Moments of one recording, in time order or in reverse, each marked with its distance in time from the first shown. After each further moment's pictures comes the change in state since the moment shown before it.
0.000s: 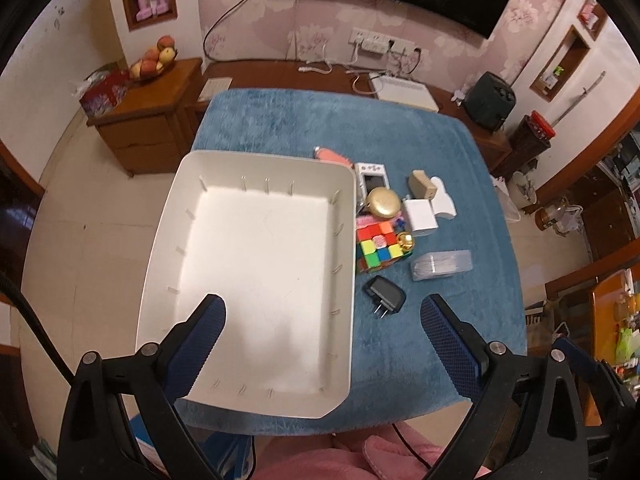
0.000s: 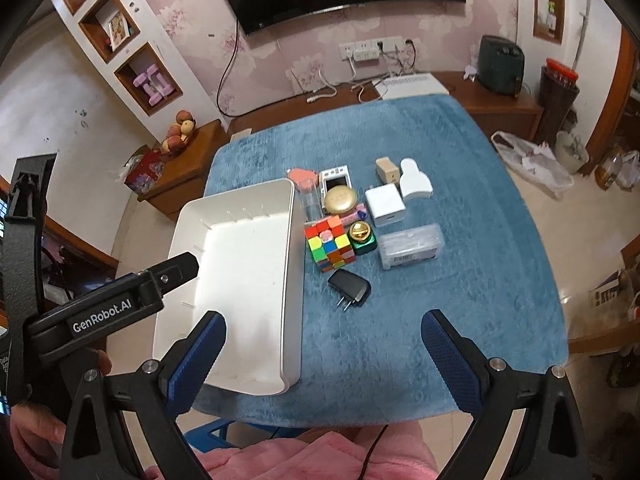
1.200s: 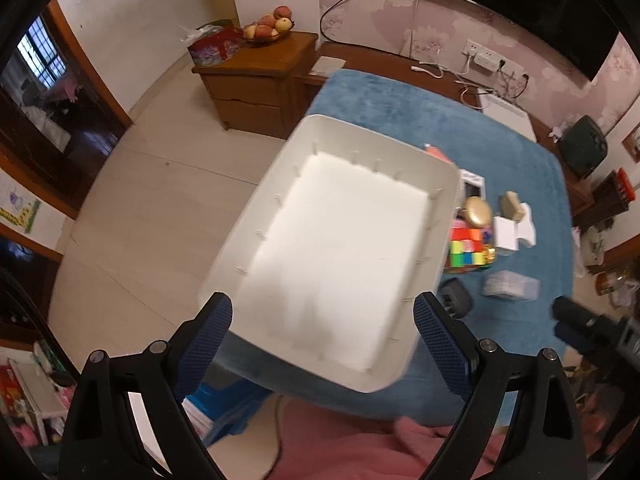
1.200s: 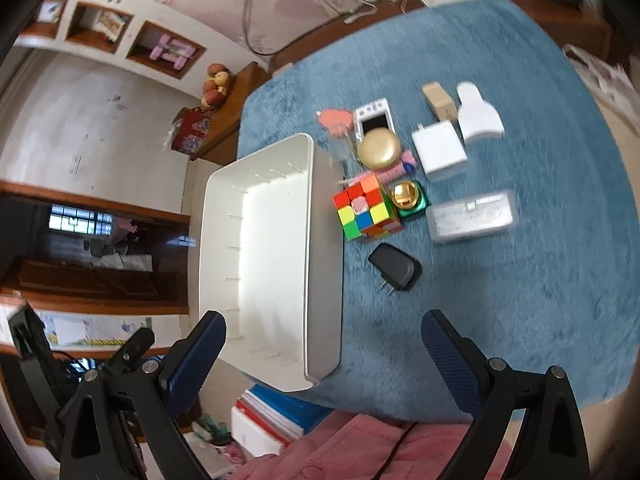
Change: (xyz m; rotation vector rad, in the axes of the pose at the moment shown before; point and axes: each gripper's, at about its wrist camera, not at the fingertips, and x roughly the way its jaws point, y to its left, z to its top) left arm -0.022 0.033 -0.025 -0.259 0.021 0.304; right arm 0.089 -0.056 0.054 0.111 0.333 0.325
